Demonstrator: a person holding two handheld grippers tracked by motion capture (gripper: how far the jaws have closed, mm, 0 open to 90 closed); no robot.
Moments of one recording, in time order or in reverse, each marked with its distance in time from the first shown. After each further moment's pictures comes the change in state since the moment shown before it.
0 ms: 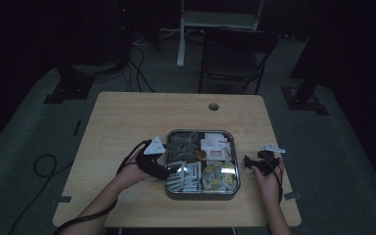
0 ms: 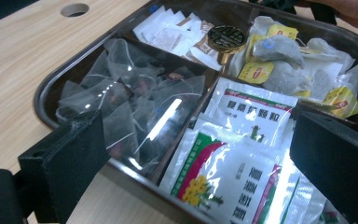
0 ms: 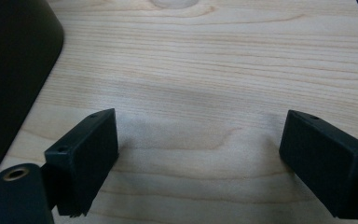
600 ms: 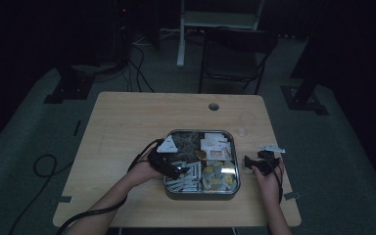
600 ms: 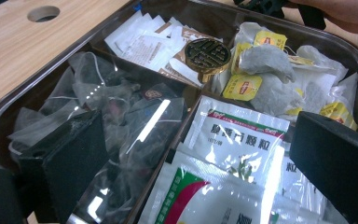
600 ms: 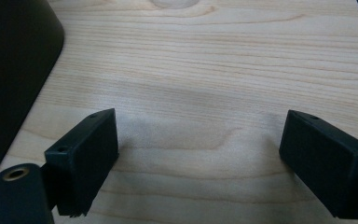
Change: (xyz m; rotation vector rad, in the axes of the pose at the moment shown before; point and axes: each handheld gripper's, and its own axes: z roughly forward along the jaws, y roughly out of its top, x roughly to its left) left arm -0.007 0.016 0.027 0.016 -0.049 0.017; right arm 0.000 0.000 0.000 0.000 0.000 0.000
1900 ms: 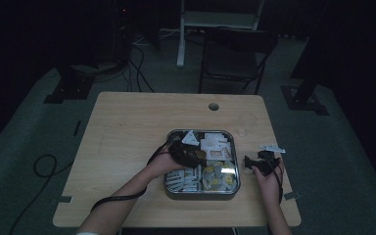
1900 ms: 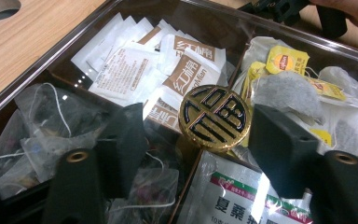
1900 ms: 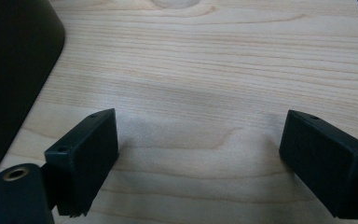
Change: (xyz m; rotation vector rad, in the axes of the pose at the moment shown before) left arm 0.002 0.037 0.057 0.092 -0.033 0.002; right arm -0.001 0.000 0.000 0.000 0.004 -0.004
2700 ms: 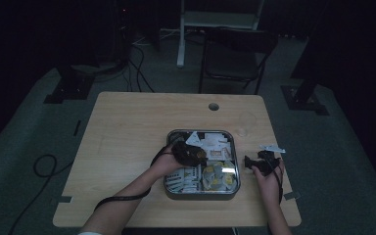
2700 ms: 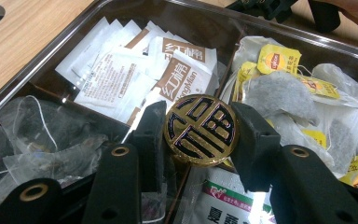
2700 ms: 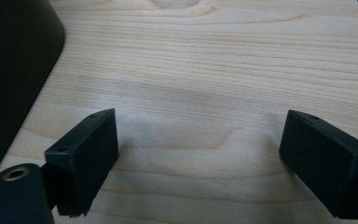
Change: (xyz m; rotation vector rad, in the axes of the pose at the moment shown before) left arm -0.004 0.006 0.004 0.019 -0.025 0.040; right arm 0.000 0.000 0.000 0.000 0.000 0.000
